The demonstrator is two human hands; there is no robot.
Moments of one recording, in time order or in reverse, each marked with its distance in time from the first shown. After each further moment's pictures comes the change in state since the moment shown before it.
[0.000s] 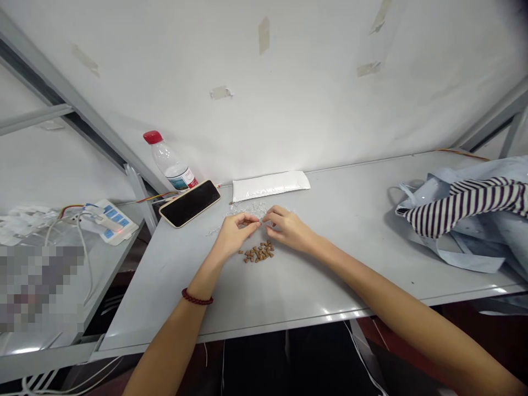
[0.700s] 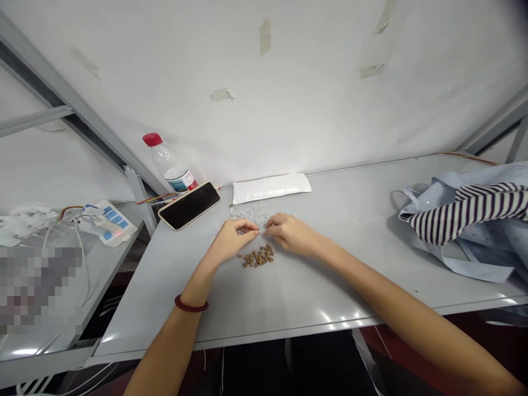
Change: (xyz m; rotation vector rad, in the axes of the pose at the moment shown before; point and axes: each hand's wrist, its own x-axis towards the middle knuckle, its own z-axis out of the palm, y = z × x) left_hand -0.001 0.003 -0.010 0.243 -0.102 0.020; right_hand -0.001 0.005 -0.010 -0.204 -0.212 -0.103
